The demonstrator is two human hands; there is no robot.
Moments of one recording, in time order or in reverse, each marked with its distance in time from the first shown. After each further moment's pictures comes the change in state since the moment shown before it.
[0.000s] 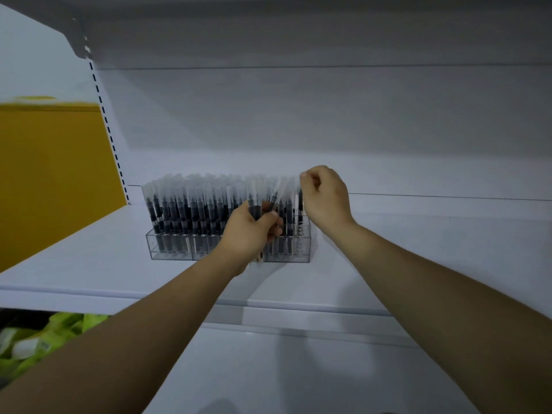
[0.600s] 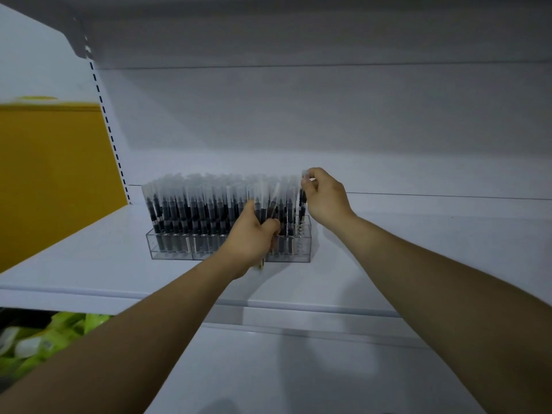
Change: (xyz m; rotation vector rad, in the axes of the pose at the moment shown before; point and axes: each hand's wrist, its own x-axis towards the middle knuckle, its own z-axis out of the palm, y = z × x) left_hand 0.002 -0.003 0.002 0.187 -0.039 -0.089; right_hand 0.016 0.021 0.006 0.028 -0.130 0.025
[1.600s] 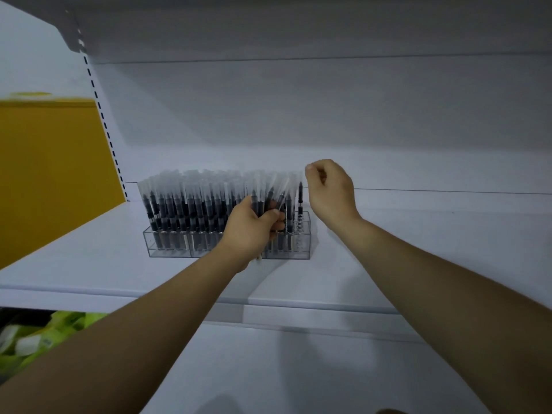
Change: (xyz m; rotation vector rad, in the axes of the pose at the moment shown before) left_hand -0.002 0.005 0.003 -0.119 0.068 0.049; right_hand -0.012 -0.009 -0.006 0.036 0.160 -0.033
